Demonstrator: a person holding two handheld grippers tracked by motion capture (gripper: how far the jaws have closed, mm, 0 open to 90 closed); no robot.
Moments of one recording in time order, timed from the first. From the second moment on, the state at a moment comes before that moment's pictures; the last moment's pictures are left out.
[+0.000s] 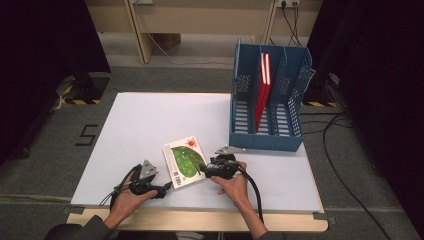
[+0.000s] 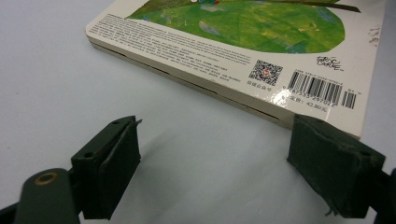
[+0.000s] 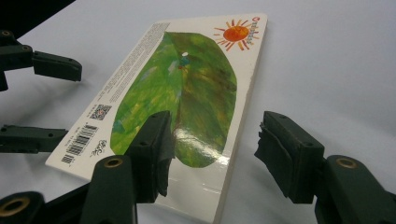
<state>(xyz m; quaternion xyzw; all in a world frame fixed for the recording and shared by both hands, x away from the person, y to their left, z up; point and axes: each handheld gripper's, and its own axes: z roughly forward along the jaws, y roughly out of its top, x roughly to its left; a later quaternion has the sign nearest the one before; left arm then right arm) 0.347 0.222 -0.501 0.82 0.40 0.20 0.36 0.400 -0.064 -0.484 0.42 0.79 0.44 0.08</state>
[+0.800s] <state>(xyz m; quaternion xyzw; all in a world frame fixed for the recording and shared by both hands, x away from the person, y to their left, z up) 0.346 0.221 -0.502 0.82 0.40 0.20 0.36 0.401 -0.052 -0.496 0.43 0.79 0.43 0.04</state>
